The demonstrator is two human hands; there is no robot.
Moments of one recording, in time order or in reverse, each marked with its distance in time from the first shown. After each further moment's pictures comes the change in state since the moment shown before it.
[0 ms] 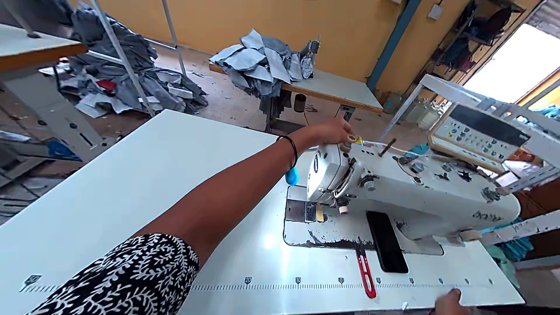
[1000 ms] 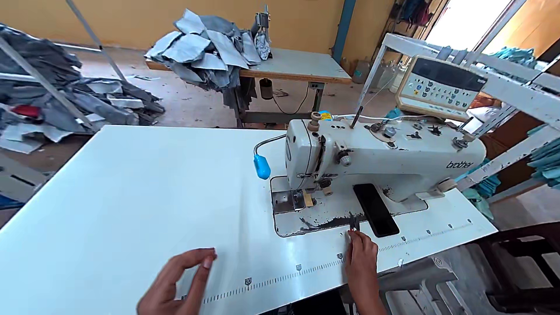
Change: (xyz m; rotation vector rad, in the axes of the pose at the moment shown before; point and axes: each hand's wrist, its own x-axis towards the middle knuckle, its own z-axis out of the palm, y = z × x) left_hand -0.307 -0.158 0.111 0.086 0.781 0.132; right_hand -0.252 -0.046 -0.013 -0.437 -0.581 -0.991
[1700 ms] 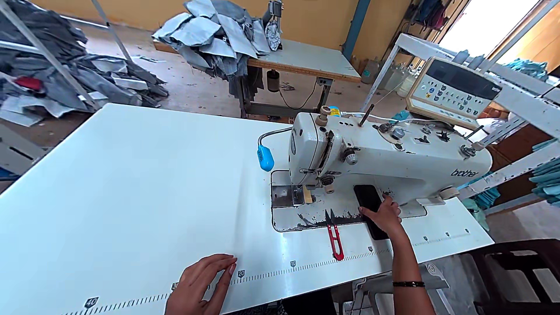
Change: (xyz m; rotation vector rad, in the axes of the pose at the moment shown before) left_hand -0.027 0.003 0.032 0.210 -0.090 0.096; right_hand 0.150 0.079 -0.019 -0.071 -0.419 0.460
